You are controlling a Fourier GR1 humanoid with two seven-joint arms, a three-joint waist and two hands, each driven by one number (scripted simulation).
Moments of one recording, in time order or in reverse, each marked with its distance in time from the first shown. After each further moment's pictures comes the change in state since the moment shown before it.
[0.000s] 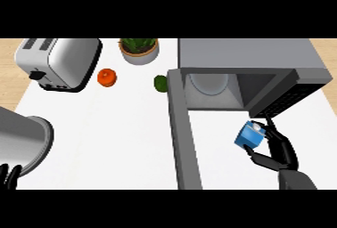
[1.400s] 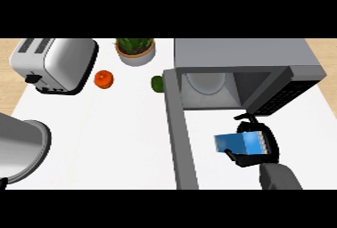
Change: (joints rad) left arm 0.074 0.008 0.071 0.016 0.049 -0.051 -0.060; right arm 0.060 0.110 0.116 -0.319 -0.140 0.042 0.221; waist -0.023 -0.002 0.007
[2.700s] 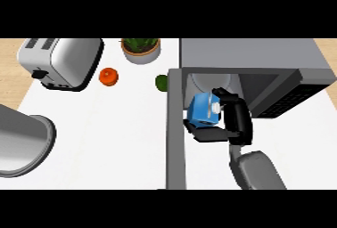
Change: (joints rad) left arm -0.005 0.021 0.191 0.068 0.129 -0.138 -0.009; right arm -0.034 0.103 0.318 -0.593 0.016 -0.611 0.543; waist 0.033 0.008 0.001
